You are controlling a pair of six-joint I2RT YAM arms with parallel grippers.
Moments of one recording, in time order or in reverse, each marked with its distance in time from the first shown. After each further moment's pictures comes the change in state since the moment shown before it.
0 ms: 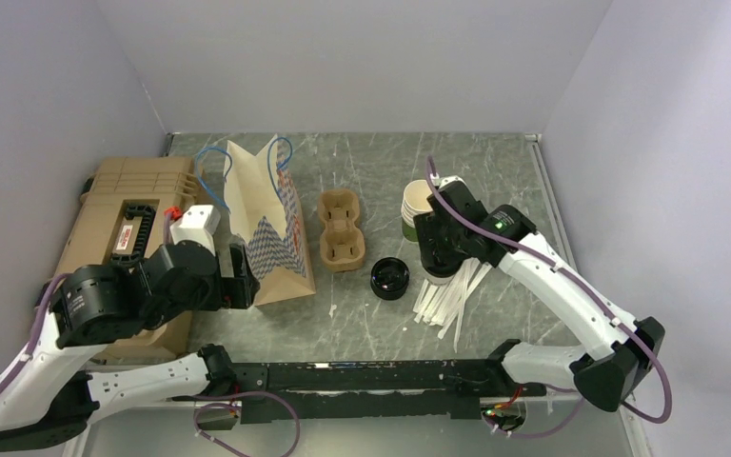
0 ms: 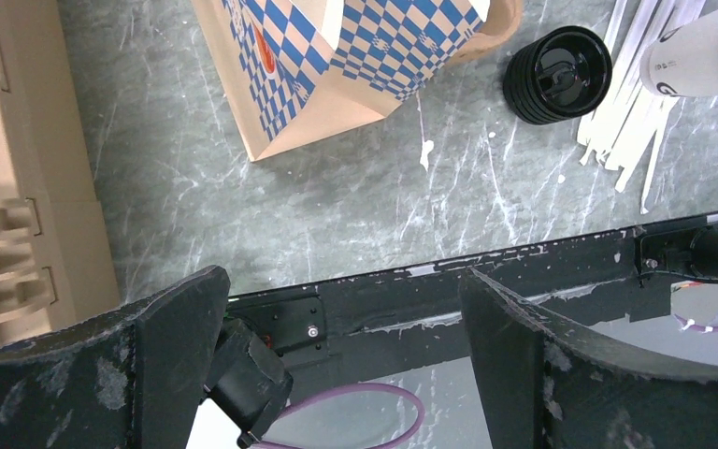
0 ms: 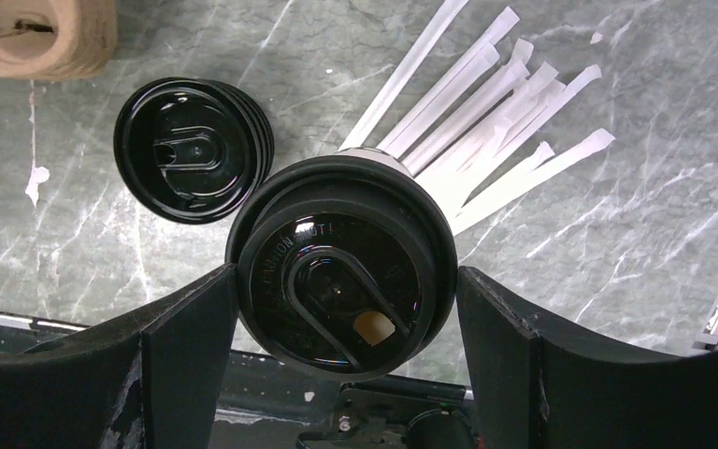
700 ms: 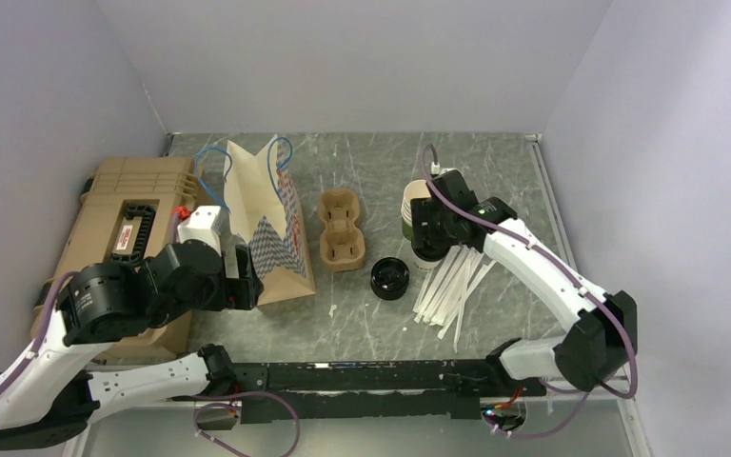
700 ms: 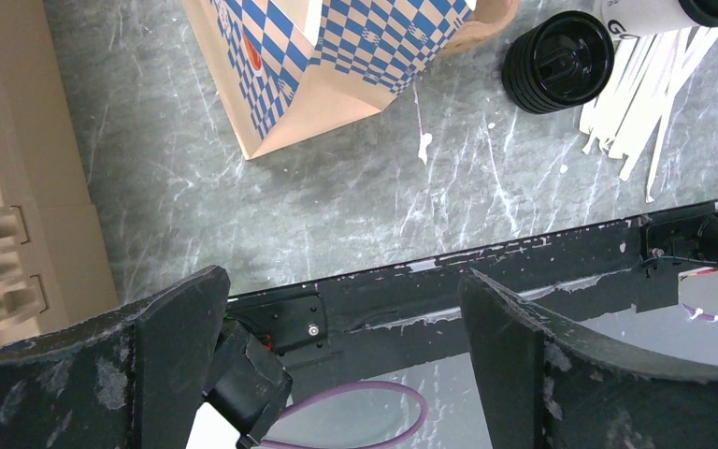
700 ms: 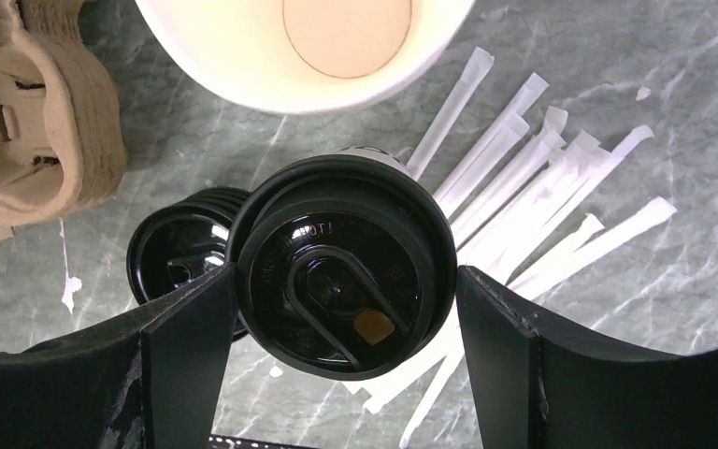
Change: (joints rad) left arm 0.000 0.006 -0.024 0.023 0.022 0.024; right arm -0.143 0.116 -0.099 0.274 -0.084 0.012
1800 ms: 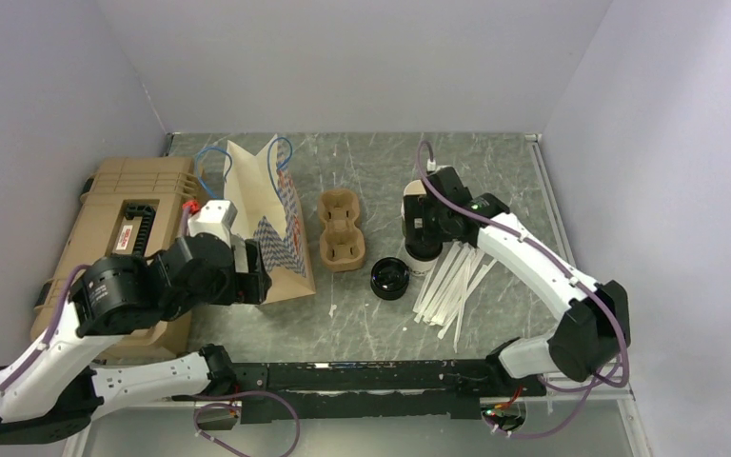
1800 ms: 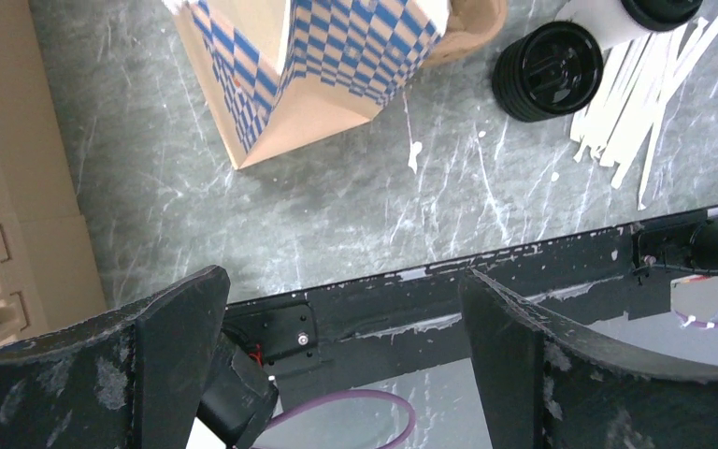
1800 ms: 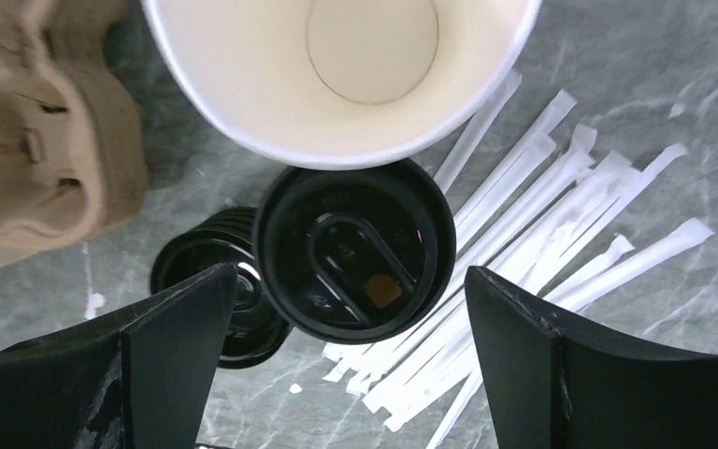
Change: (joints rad) left arm 0.000 0.026 -0.010 0.035 0.005 0.001; right arm 0.000 0.077 -0.016 0.071 -0.028 0.028
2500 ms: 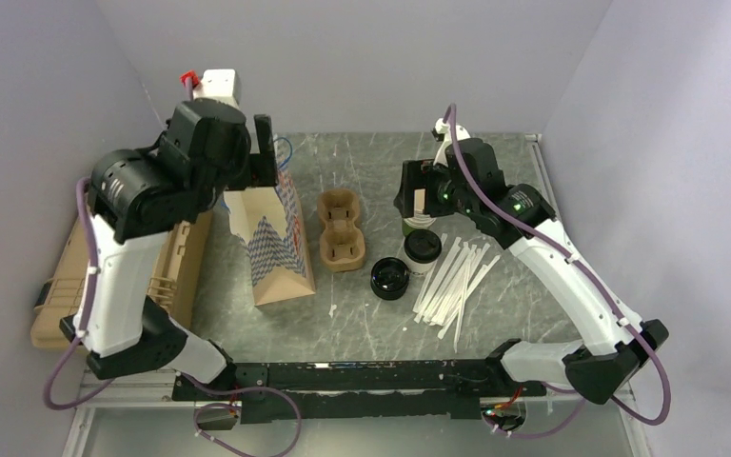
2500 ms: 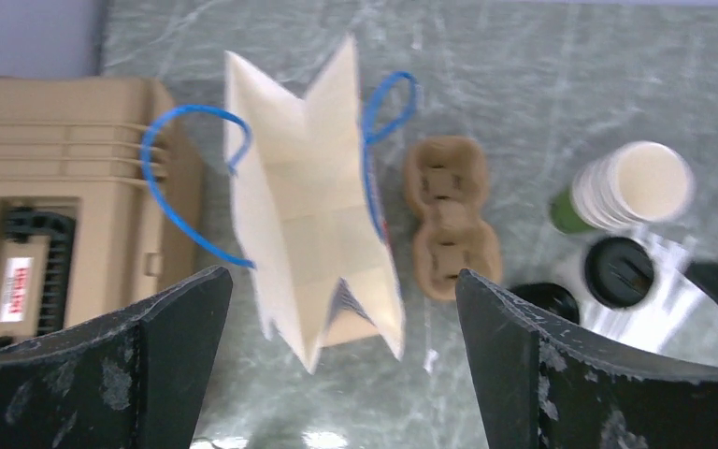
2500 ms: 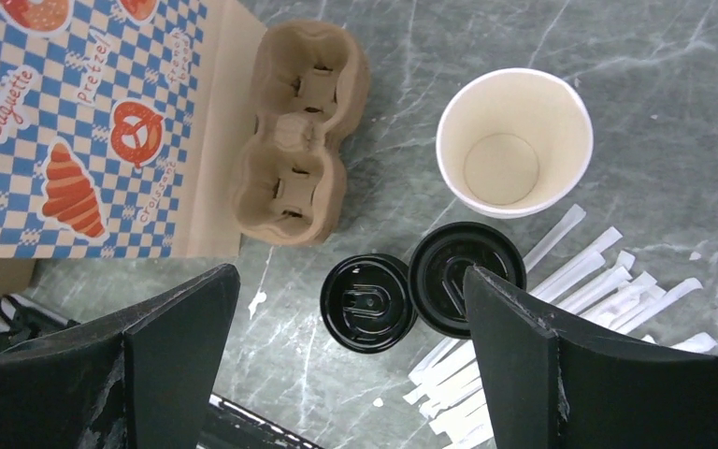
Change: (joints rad) left arm 0.243 0.637 0.995 -0.086 -0.161 0.327; right arm 0.062 -0.135 0.328 -0.071 -0.093 -0.044
